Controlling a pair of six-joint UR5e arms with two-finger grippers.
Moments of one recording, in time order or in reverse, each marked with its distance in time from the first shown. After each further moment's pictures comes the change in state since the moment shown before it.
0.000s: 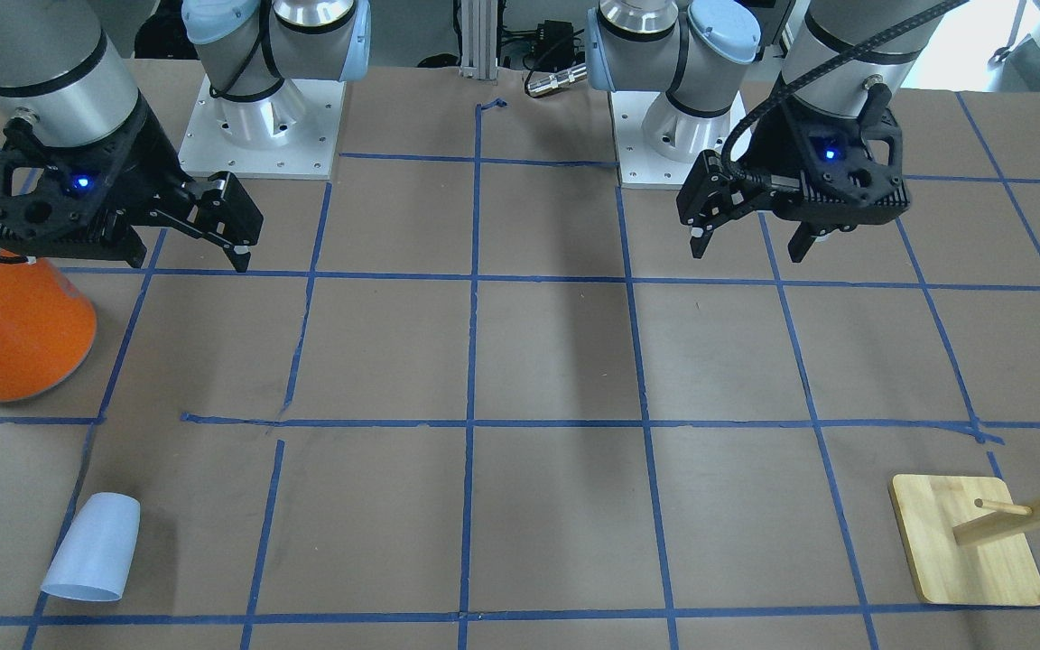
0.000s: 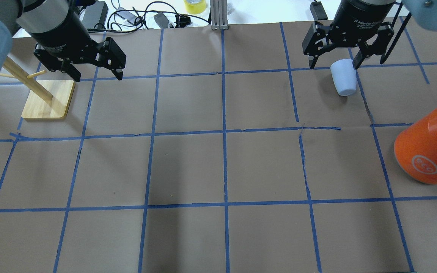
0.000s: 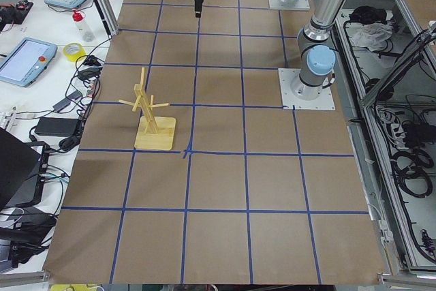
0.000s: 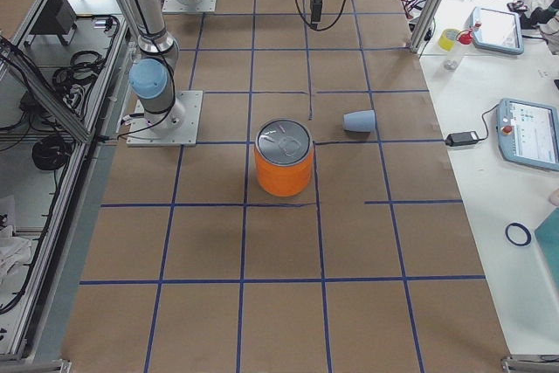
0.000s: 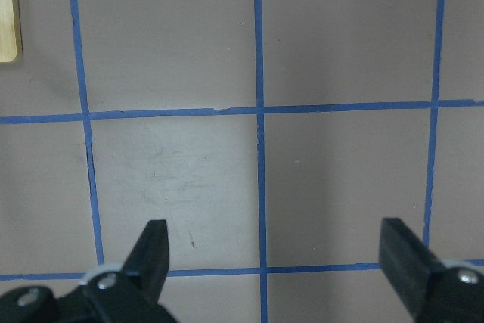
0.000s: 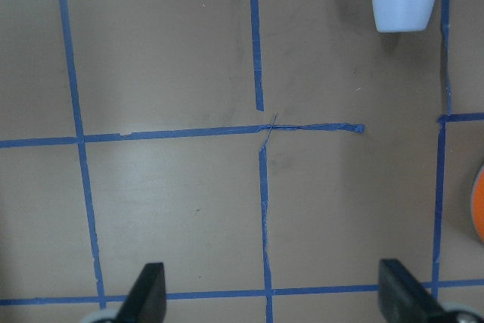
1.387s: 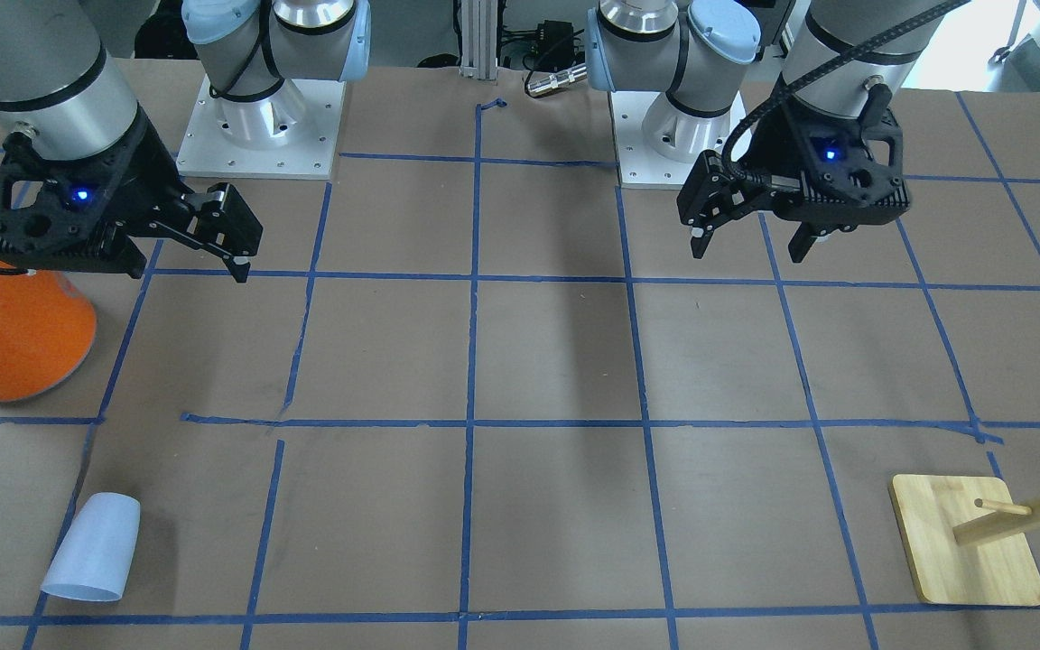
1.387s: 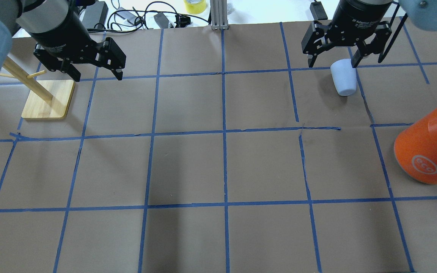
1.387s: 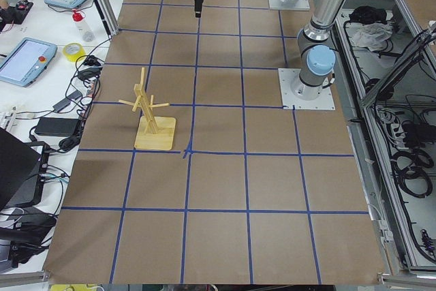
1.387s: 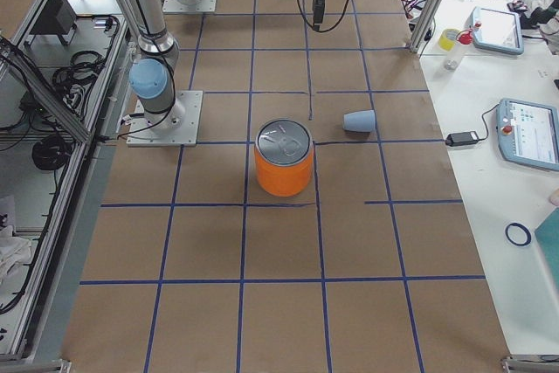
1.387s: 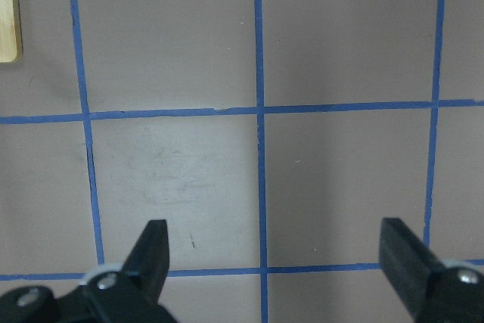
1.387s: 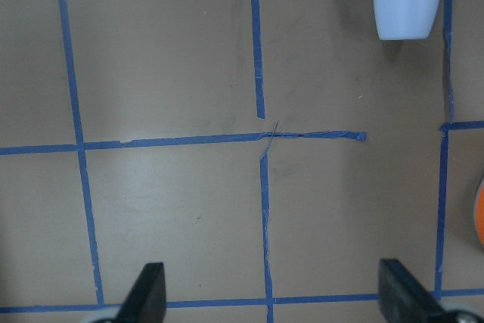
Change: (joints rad) left arm 0.001 0.000 0.000 0.000 0.000 0.002; right arm -0.002 0.015 -0.001 -0.019 0.003 -0.003
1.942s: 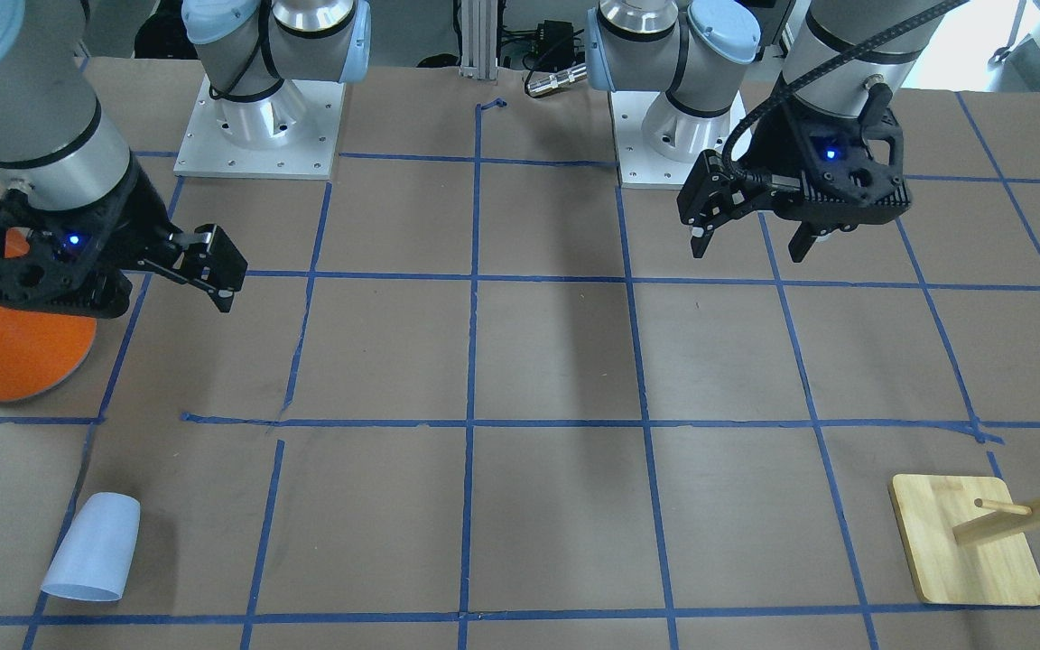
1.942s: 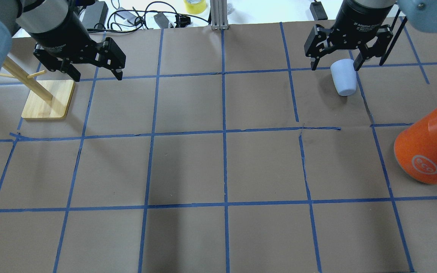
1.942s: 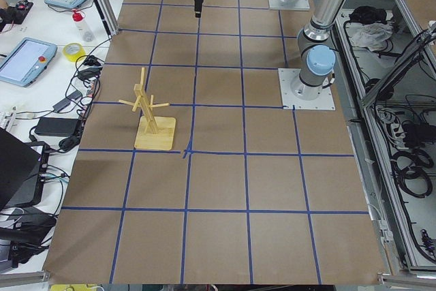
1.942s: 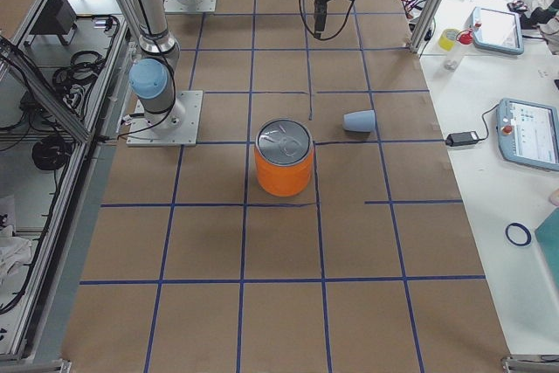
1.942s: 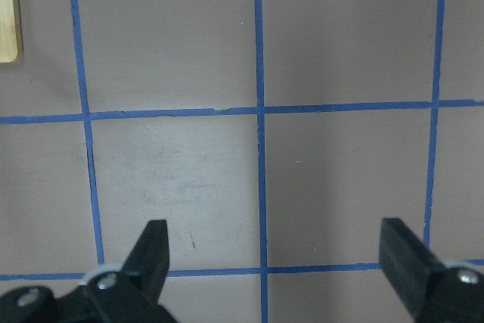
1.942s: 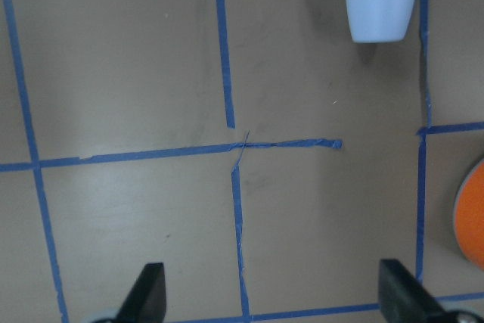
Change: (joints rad) left arm 0.000 0.000 0.000 0.000 0.000 0.000; right arm -0.019 0.053 0.020 -0.060 -0.059 0.009
